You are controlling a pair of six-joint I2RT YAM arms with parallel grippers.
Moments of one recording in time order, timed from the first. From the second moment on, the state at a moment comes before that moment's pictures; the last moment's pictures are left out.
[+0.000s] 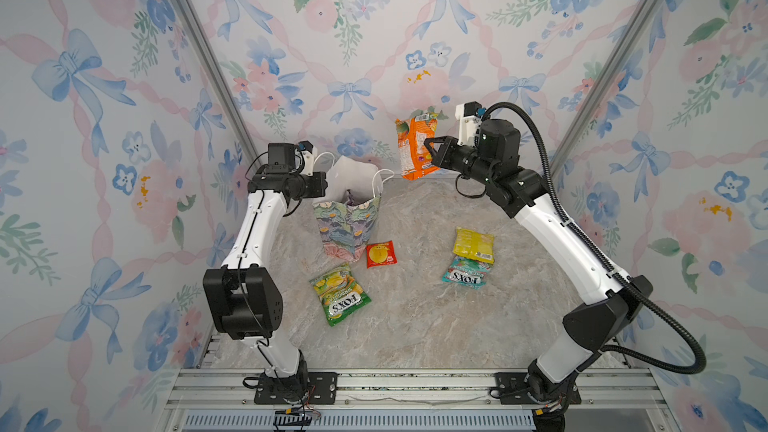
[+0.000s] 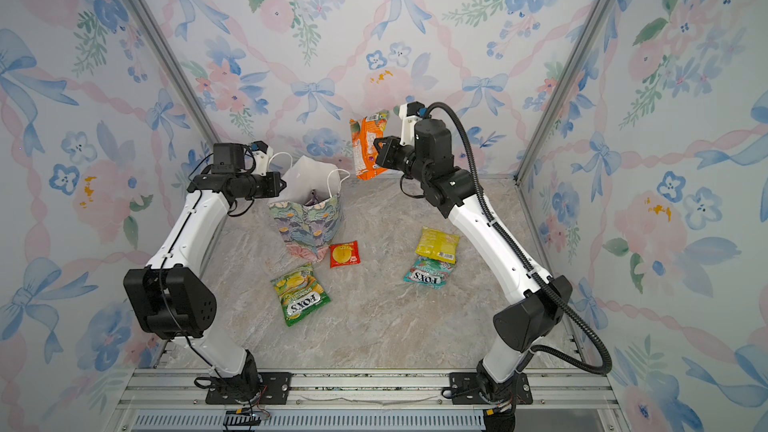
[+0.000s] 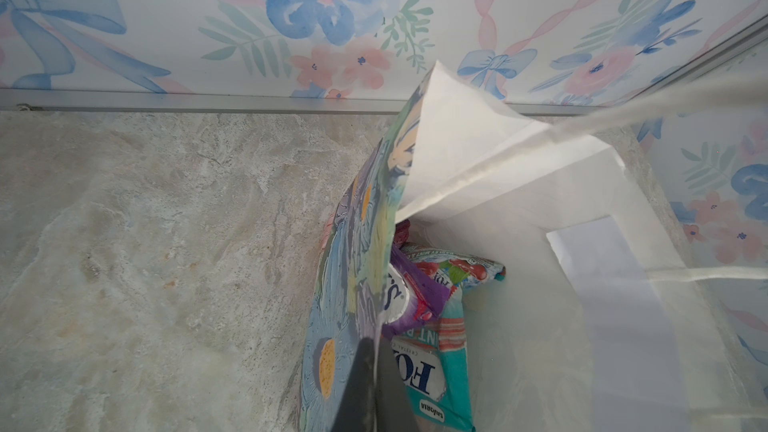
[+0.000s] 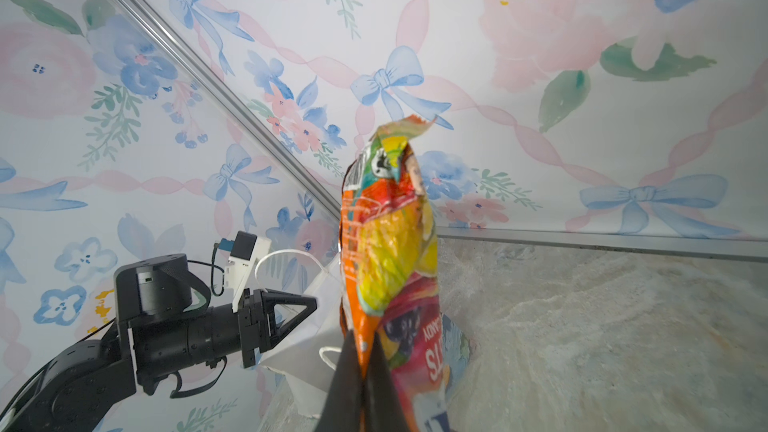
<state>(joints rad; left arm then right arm) 0.03 1.70 1.66 -0.71 0.38 -0.05 0.55 1.72 1.94 -0.37 -0.14 0.57</state>
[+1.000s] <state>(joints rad) 0.03 1.70 1.66 -0.71 0.38 -0.05 0.77 2.30 2.67 -0.56 0.04 0.45</state>
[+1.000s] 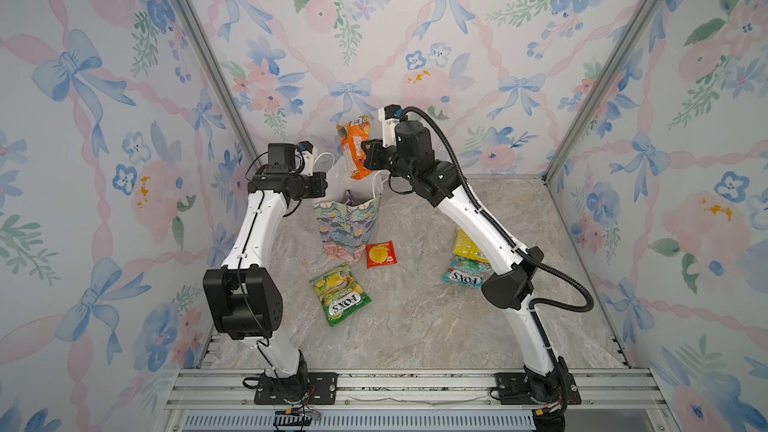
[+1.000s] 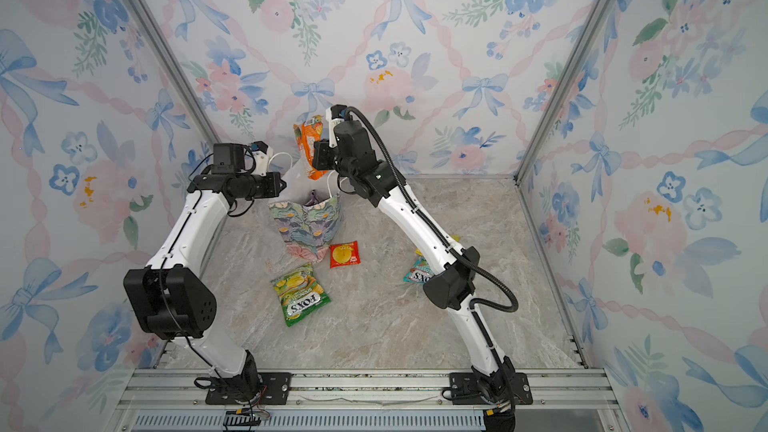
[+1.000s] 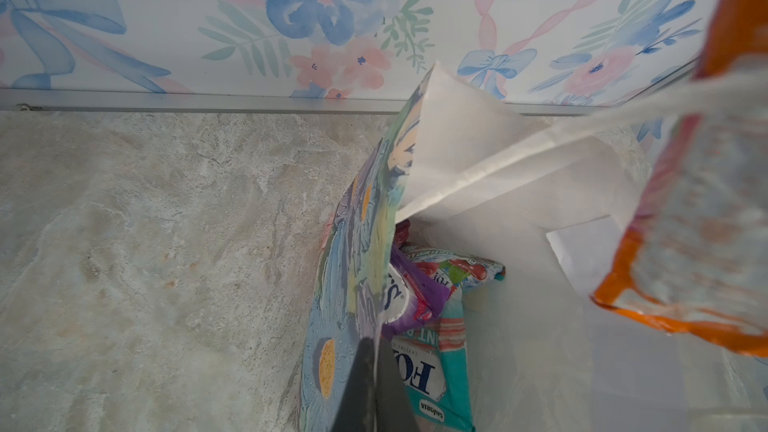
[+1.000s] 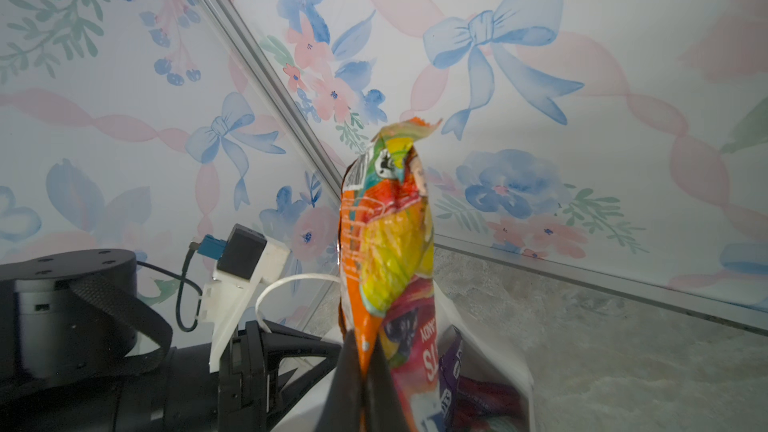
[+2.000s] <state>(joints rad) 0.03 1.70 1.66 -0.71 0.38 -0.05 0.82 2.24 2.35 -0.45 0.06 0.53</state>
